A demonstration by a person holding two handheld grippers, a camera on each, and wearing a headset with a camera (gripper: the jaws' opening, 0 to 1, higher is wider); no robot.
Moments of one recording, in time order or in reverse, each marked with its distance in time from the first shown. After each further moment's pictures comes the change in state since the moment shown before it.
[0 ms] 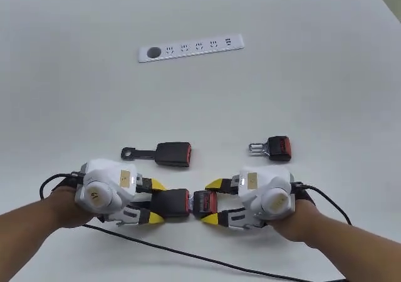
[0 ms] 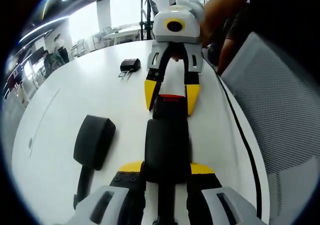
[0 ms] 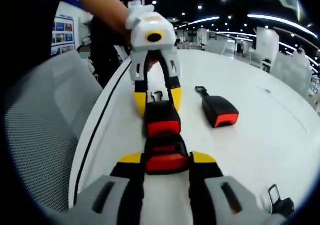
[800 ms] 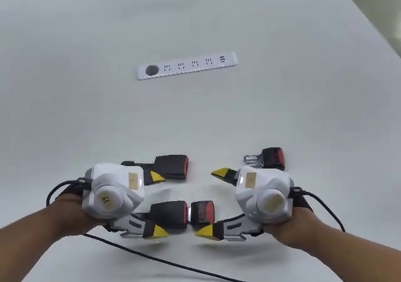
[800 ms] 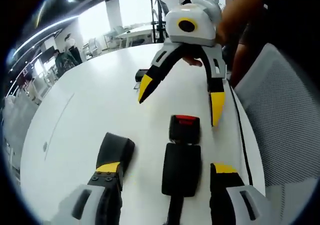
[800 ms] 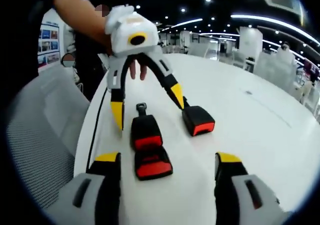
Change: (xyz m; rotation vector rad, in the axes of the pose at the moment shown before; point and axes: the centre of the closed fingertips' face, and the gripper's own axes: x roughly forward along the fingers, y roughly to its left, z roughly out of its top) left arm -0.019 0.022 0.039 -0.047 -0.010 0.141; right arm -0.029 -0.023 0.022 0.070 -0.030 -0.154
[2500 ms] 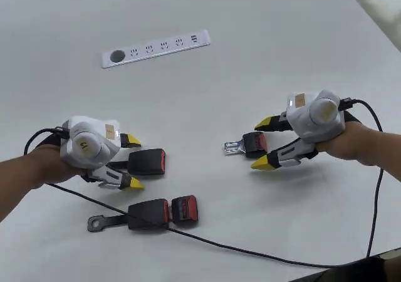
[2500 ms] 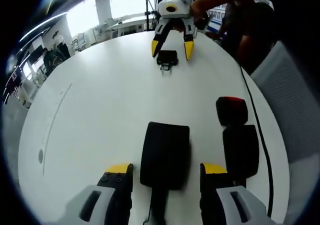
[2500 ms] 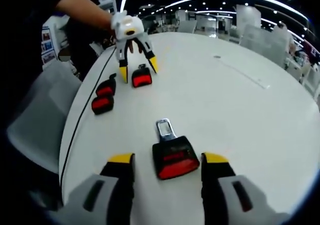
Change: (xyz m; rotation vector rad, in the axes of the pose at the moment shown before) left arm 0.033 0.075 -0.019 0.077 0.110 -0.122; right arm -0.080 -0.123 -0.087 0.074 0.202 0.050
